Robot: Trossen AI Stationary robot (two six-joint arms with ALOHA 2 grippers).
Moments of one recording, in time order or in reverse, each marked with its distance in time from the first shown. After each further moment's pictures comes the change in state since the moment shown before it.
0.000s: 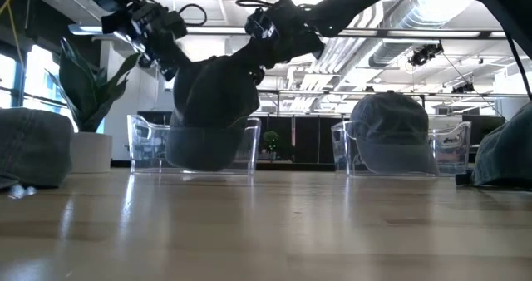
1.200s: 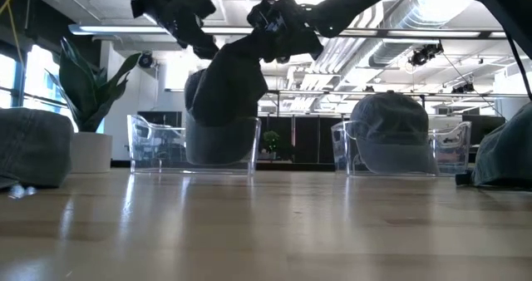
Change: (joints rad) left arm -0.242 0.101 0.175 0.084 -0.278 0.164; right arm 0.000 0.000 0.000 0.060 -0.148 -0.060
